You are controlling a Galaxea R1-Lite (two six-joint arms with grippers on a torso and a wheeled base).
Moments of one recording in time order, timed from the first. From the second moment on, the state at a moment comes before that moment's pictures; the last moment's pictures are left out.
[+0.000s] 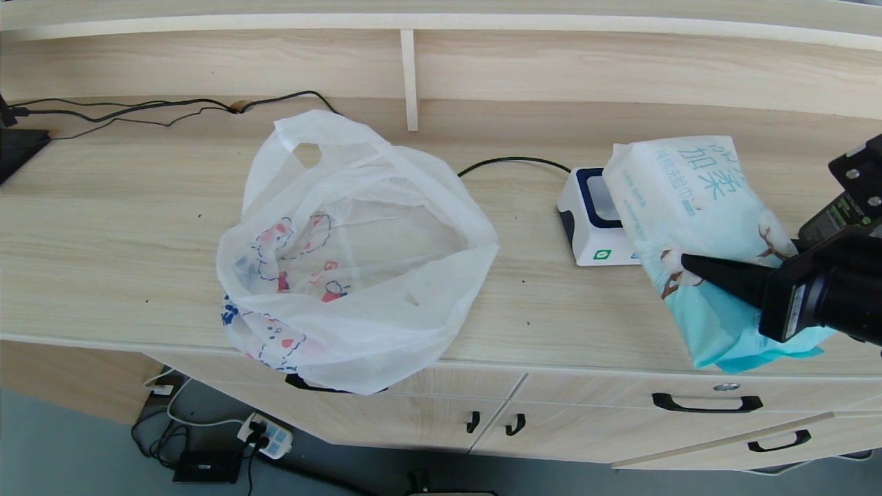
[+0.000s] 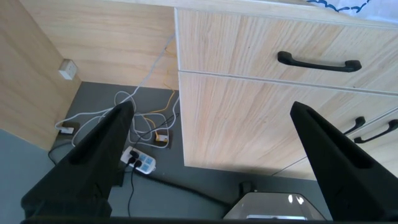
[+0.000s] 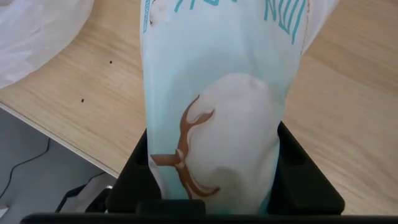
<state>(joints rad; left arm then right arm) 0.00 0.00 0.00 -0.02 0.00 0.02 0.38 1.23 -0.74 -0.31 -0.01 -0.20</state>
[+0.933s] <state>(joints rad) 0.00 0.00 0.00 -0.02 0.00 0.02 0.40 1.21 -0.74 -0.42 -0.01 -0.20</state>
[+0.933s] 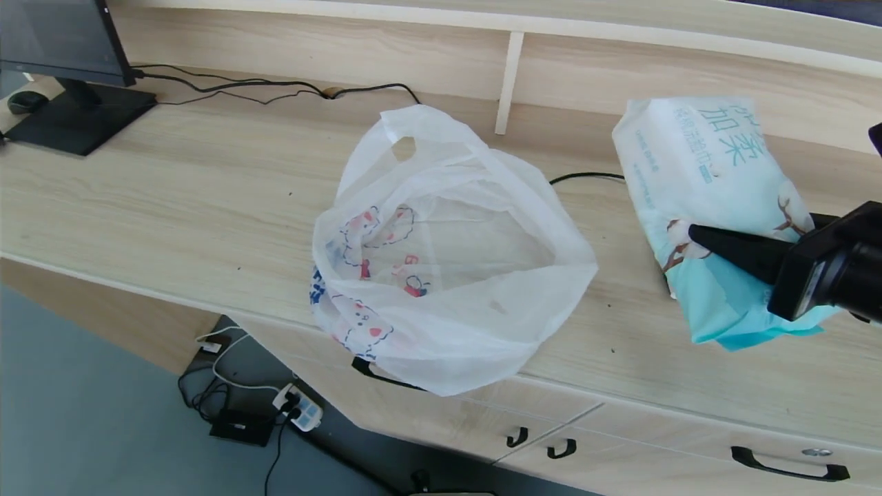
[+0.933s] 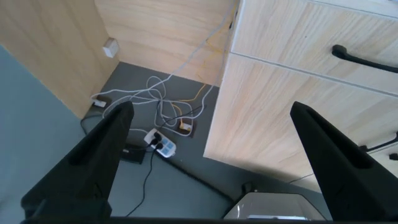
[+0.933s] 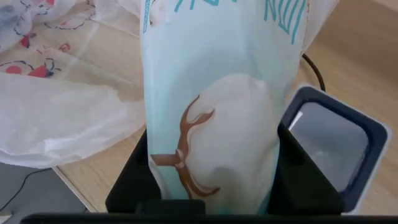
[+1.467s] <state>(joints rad) 0.00 0.00 0.00 -0.02 0.00 0.02 0.44 1.18 -0.77 -0.42 -0.01 -0.23</state>
